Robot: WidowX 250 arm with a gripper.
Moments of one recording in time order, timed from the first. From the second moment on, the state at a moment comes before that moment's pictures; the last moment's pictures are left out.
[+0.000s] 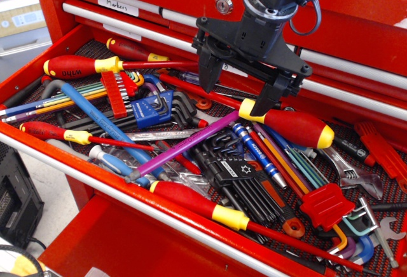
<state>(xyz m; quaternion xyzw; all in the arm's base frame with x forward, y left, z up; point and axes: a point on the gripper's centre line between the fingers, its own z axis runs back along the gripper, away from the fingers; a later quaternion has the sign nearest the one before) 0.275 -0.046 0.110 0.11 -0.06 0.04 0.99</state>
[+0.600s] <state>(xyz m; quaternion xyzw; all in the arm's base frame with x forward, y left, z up) 0.294 0.010 0.089 0.19 -0.05 0.14 0.97</state>
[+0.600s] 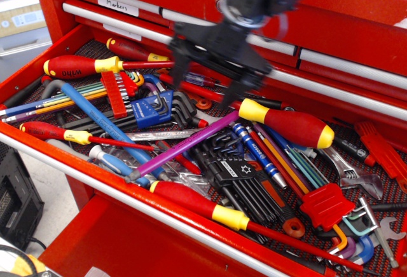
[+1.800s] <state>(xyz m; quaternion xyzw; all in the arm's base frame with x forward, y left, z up) 0.324 0.163 0.017 0.14 -0.14 0.25 0.95</state>
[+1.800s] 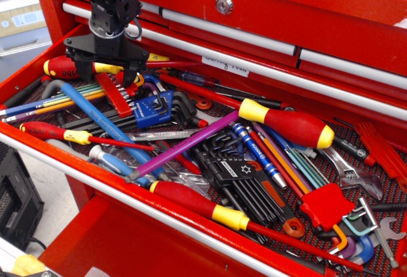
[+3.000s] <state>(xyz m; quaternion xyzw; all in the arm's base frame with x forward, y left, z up) 0.317 0.152 0.012 0.11 -0.13 0.26 0.95</state>
